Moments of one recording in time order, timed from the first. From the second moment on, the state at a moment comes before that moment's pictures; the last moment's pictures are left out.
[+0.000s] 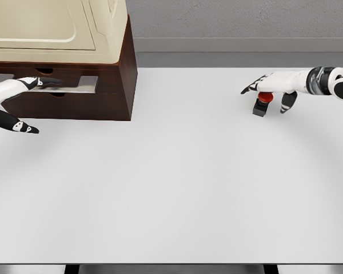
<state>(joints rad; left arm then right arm) -0.54 1.05 -0.60 -1.34 0.23 -0.61 -0.44 -1.13 -0.57 1.15 -0.69 0.43 -0.61 0.44</state>
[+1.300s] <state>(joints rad) -0.53 1.08 -0.63 -1.35 0.27 -0.61 -0.47 -1.12 -0.57 1.15 -0.75 0.45 -0.61 0.46</state>
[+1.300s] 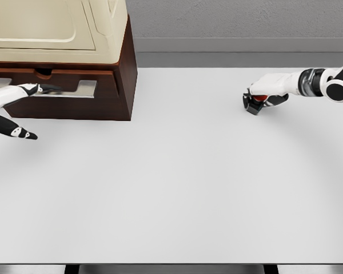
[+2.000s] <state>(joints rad) -0.51 1.20 -0.68 -1.46 0.36 -0.61 -0.47 -1.17 -0.63 1.14 -1.03 0.41 -0.61 0.44</state>
